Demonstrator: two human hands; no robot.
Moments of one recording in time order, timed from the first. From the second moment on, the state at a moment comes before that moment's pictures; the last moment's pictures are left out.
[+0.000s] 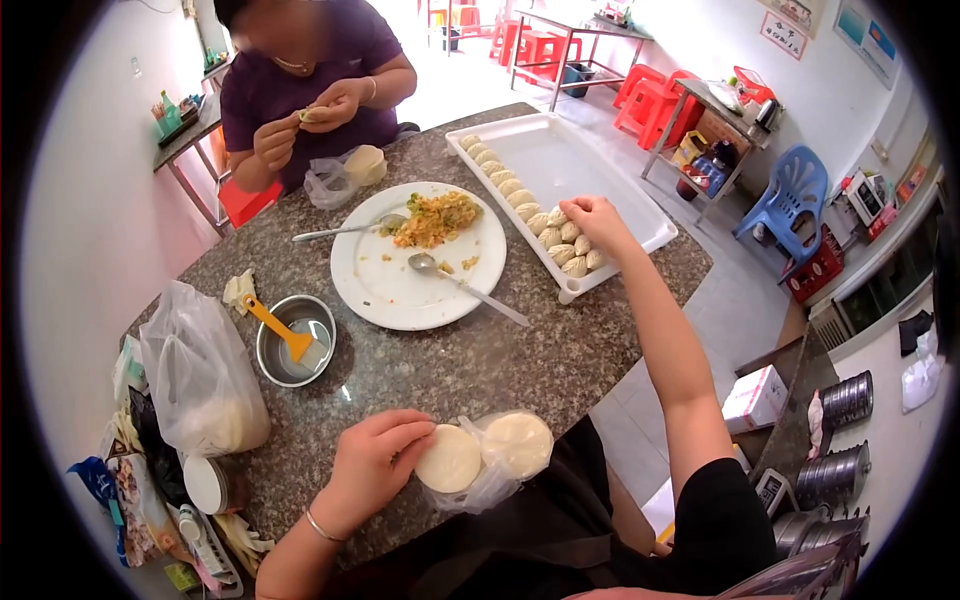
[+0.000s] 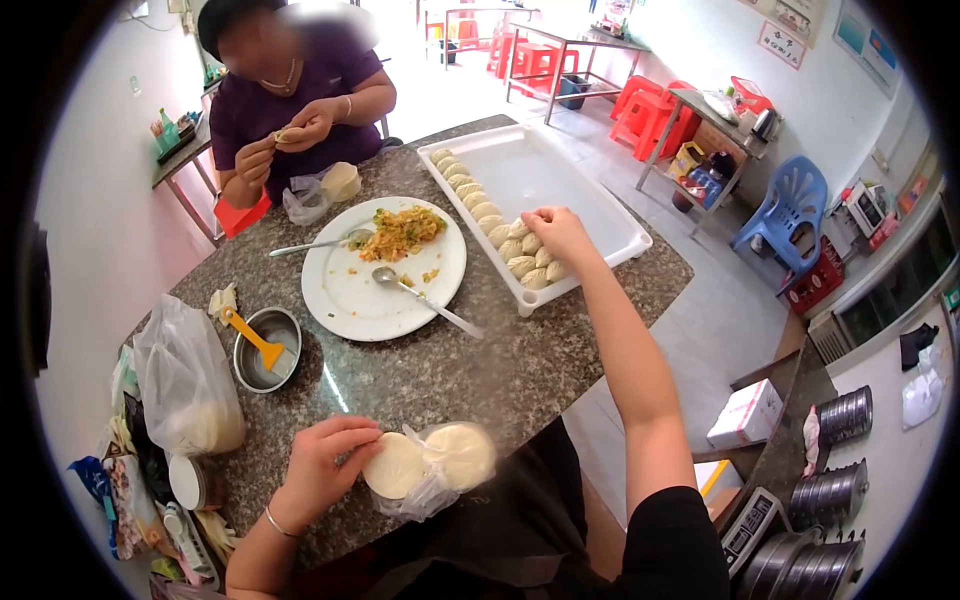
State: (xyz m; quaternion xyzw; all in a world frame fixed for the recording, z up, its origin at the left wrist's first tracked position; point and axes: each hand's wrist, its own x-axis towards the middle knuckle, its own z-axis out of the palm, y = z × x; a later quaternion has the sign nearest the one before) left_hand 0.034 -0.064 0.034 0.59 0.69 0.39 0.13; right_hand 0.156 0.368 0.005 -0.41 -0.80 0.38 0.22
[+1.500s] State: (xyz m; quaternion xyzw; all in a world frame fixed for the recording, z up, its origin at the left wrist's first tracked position) left_hand 0.031 -0.078 0.035 0.34 0.56 0.66 0.37; right_hand 0.129 0.218 0.027 -0.26 -0.90 0.32 0.13
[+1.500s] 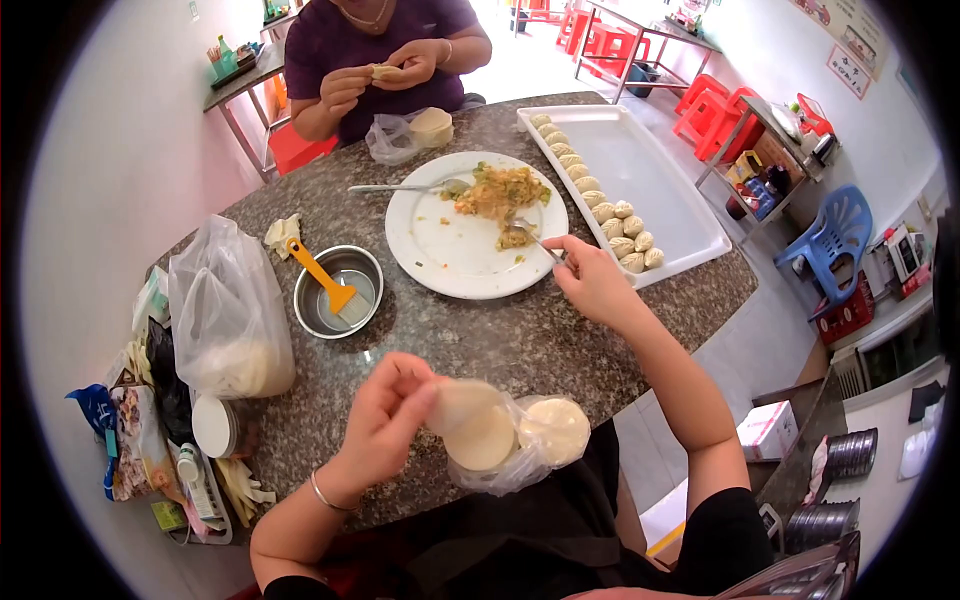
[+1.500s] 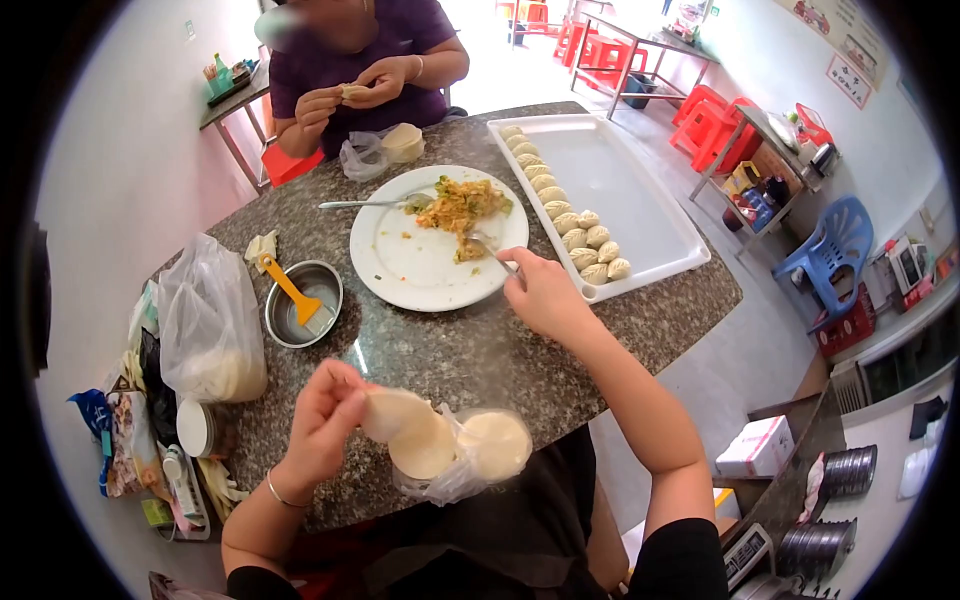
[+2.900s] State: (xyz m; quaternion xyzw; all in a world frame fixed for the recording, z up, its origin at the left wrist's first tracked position) left_hand -0.008 0.001 0.009 -0.02 0.32 0.80 0.51; right_hand 0.157 0.171 0.019 -0.15 -0.86 0.48 0.08
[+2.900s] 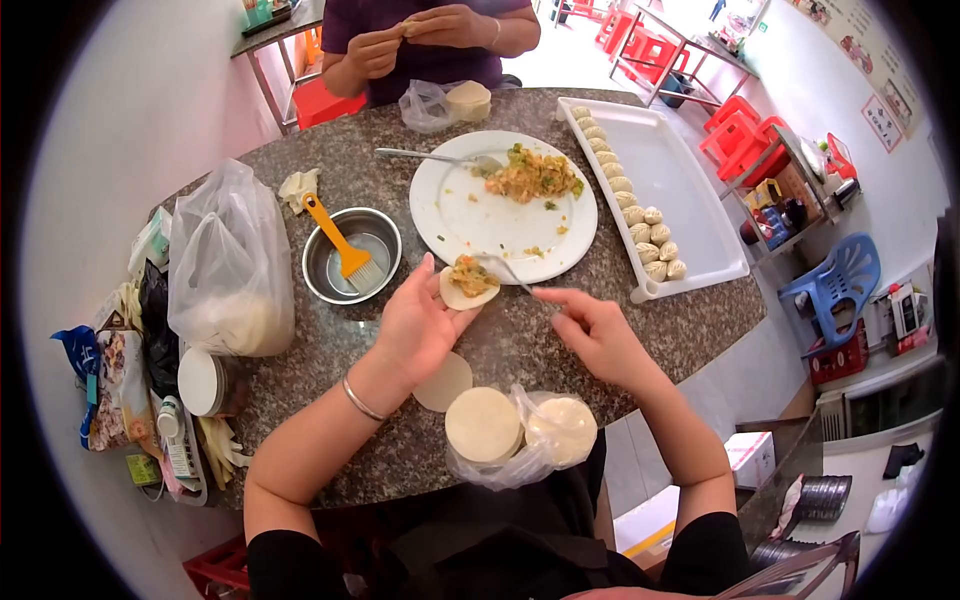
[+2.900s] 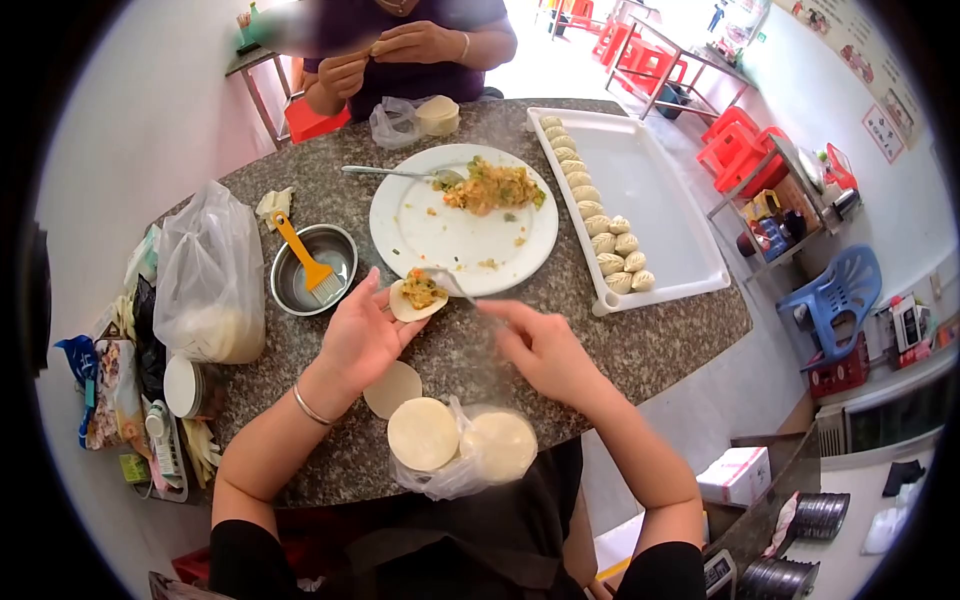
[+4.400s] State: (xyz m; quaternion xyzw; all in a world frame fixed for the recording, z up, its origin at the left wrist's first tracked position) left_hand -0.012 -0.007 0.025 0.21 0.51 0.79 0.26; right_hand 0.066 0.162 0.041 -0.04 -0.80 0.57 0.20
